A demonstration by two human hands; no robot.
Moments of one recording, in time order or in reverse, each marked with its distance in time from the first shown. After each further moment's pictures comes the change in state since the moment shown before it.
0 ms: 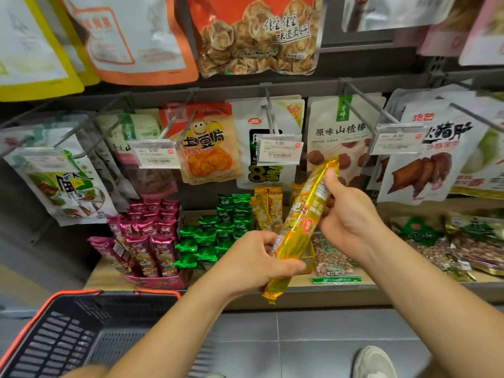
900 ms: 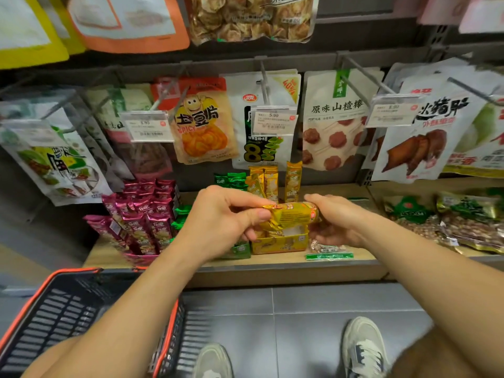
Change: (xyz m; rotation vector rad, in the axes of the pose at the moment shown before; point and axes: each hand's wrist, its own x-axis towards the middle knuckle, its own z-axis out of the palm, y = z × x) left_hand -0.024 0.014 -0.027 -0.040 0.225 0.300; right_hand 0.021 0.027 -0.047 -0.775 0.021 0.402
